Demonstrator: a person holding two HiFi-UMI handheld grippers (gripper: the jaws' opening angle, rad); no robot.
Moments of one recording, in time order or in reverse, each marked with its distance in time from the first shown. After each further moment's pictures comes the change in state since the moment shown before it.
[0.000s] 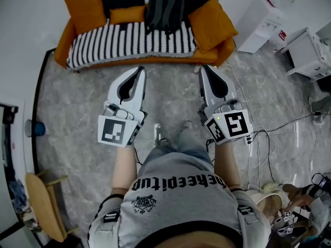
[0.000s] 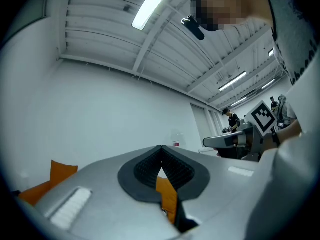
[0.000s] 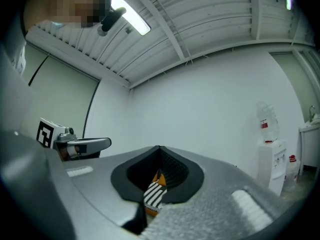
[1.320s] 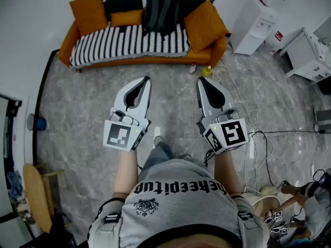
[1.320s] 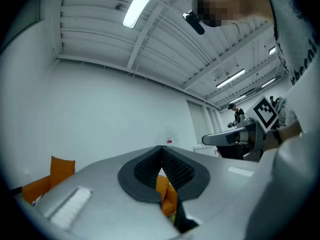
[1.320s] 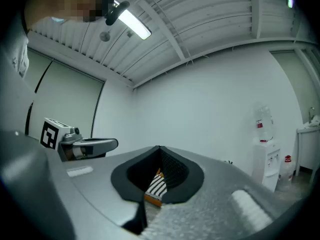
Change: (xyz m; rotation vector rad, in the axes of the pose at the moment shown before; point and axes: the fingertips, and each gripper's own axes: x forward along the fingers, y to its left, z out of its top) left arm -0.024 -0.132 0.018 -0.012 0.018 -0.006; right arm -0.128 -0.016 0.013 0.000 0.049 0.043
